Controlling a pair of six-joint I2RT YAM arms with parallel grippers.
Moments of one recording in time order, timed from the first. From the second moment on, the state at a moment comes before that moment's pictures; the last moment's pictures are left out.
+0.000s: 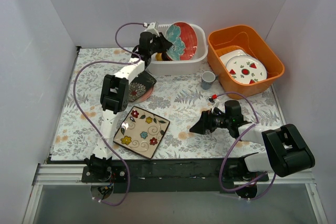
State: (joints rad) left arm -0.34 2.50 2.14 0.23 0.29 -0.53; right arm 0.33 1.33 0.28 0.41 -0.84 0.37
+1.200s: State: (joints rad) left arm -0.36 2.42 2.06 0.26 0.22 -0.46; right arm 0.33 1.09 0.21 0.21 -0.76 0.37
